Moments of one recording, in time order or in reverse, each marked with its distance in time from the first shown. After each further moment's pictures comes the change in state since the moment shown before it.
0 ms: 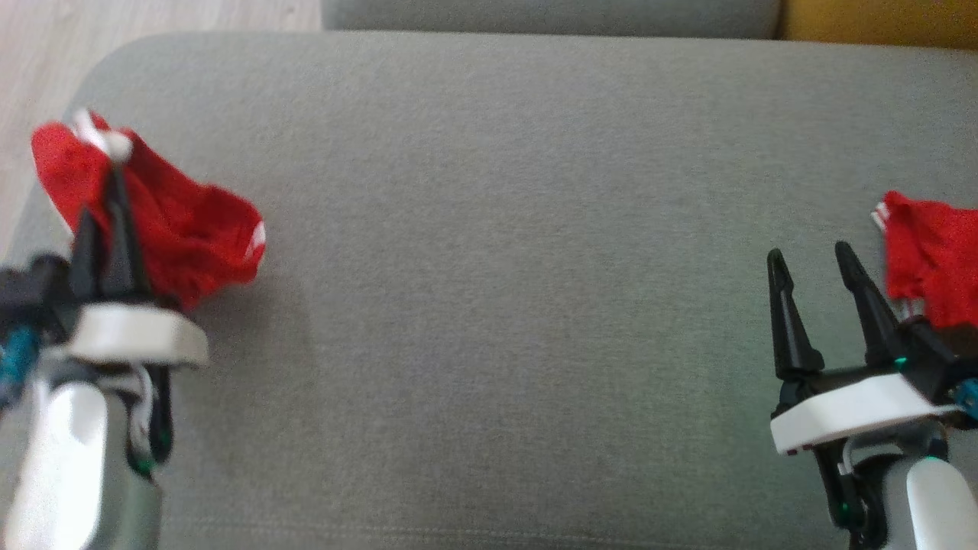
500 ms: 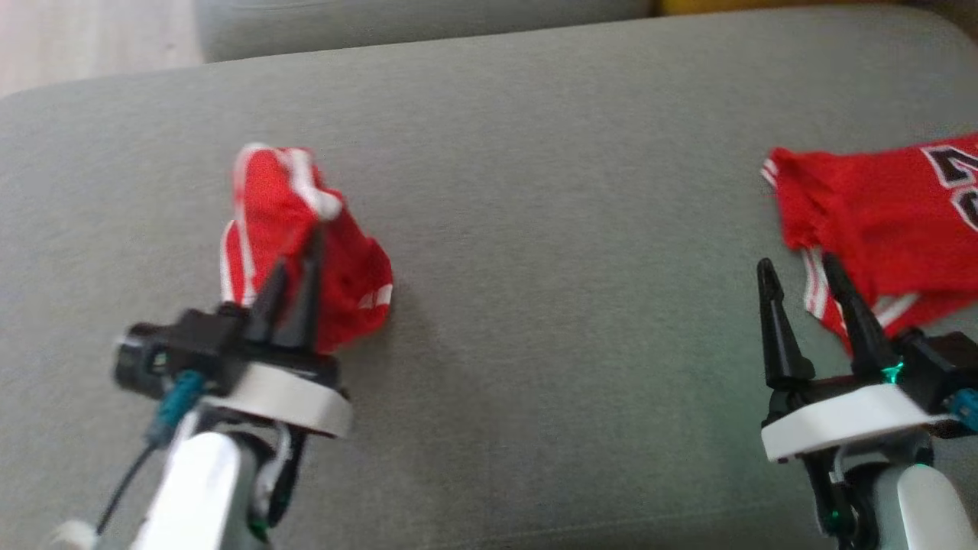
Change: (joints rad) left arm 0.132 -0.075 -0.225 -0.200 0.018 -0.067 0.084; right arm 0.016 0.004 0.018 0.017 0.052 0.000 -0.023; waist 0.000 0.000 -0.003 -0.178
